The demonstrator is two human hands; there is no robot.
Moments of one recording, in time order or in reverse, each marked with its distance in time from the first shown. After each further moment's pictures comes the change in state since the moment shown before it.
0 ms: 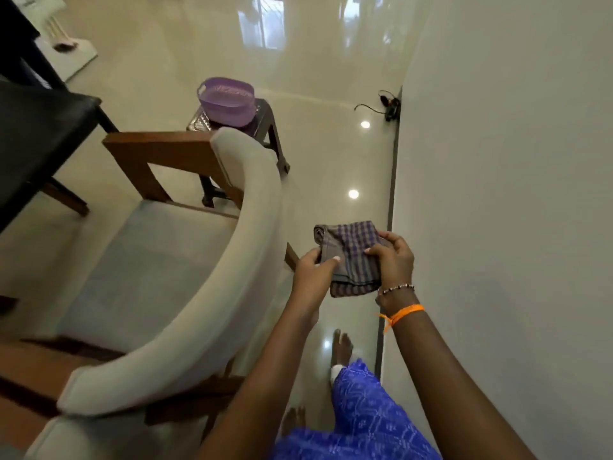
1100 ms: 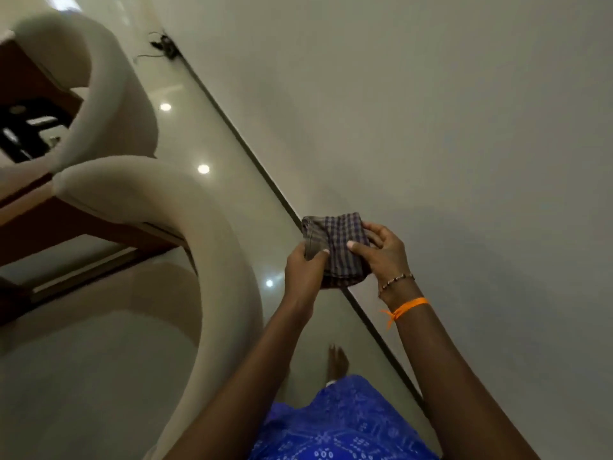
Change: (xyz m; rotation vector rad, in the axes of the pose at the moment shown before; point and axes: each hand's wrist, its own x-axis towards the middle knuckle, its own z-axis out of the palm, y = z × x) left_hand -0.526 -0.282 -0.234 0.336 -0.611 -0.036; right_hand -0.665 0.253 -0.199 0.015 0.509 -0.049
